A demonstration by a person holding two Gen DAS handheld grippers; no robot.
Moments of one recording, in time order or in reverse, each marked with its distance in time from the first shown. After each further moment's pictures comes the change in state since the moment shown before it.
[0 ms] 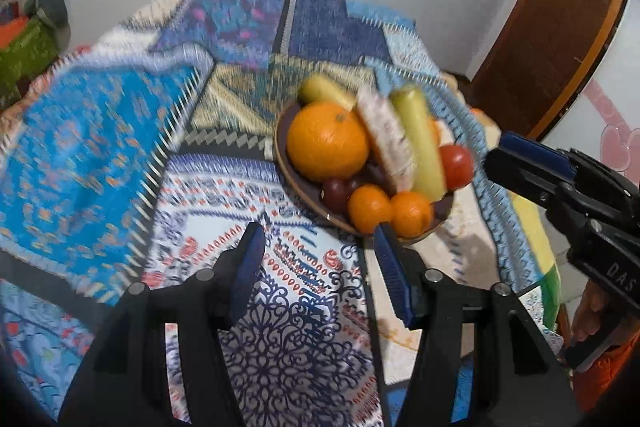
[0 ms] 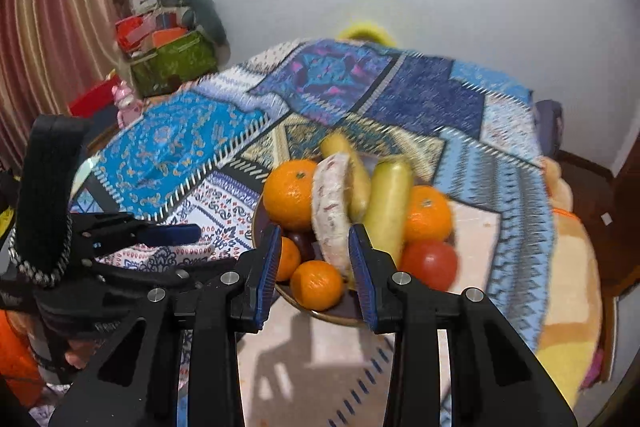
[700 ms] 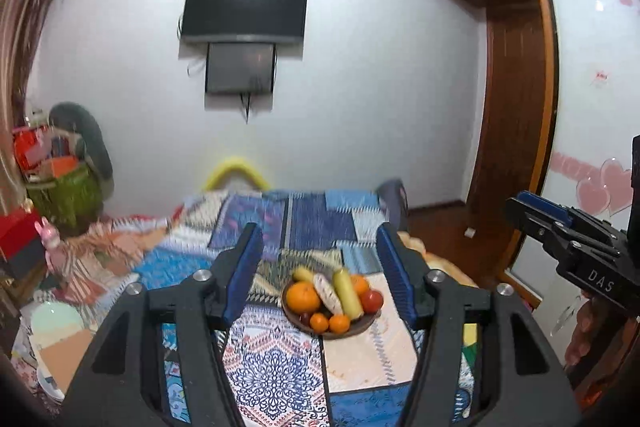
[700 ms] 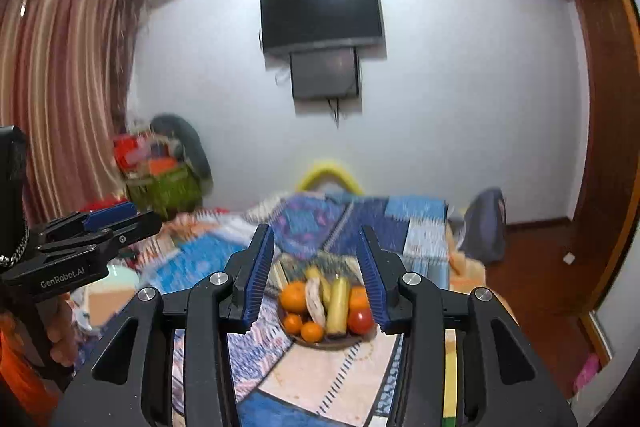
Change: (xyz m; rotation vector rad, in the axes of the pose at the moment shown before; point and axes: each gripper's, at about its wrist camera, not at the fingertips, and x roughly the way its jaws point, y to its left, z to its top) left arm -0.279 -0.093 -0.021 0.134 -0.617 0.084; right arm -0.237 0.041 0.000 0.059 -0.495 -0.110
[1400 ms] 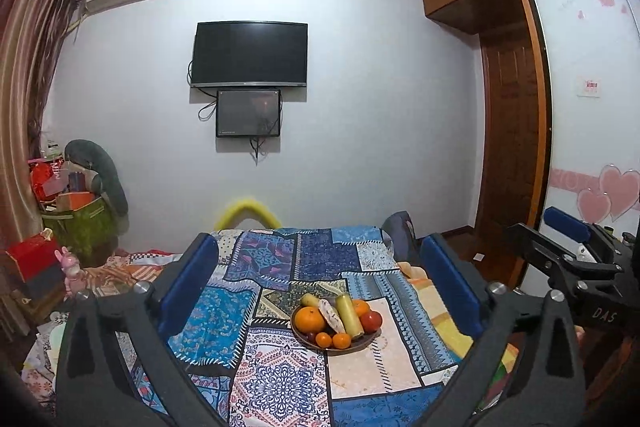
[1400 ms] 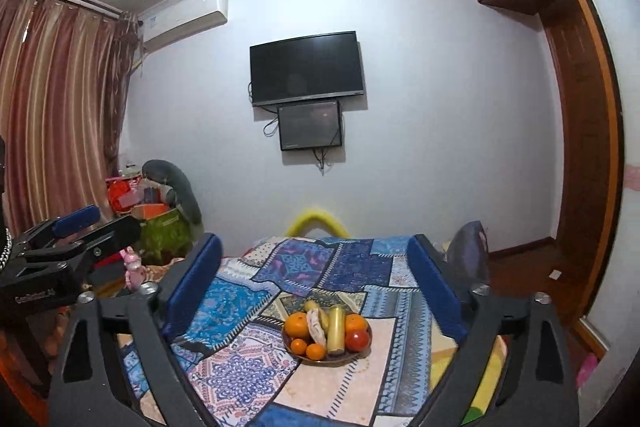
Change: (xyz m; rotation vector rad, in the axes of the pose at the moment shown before) left arm -0.060 -0.020 0.002 0.042 -0.120 0.038; right arm -0.043 0.022 -0.006 0.017 -0.149 -0.090
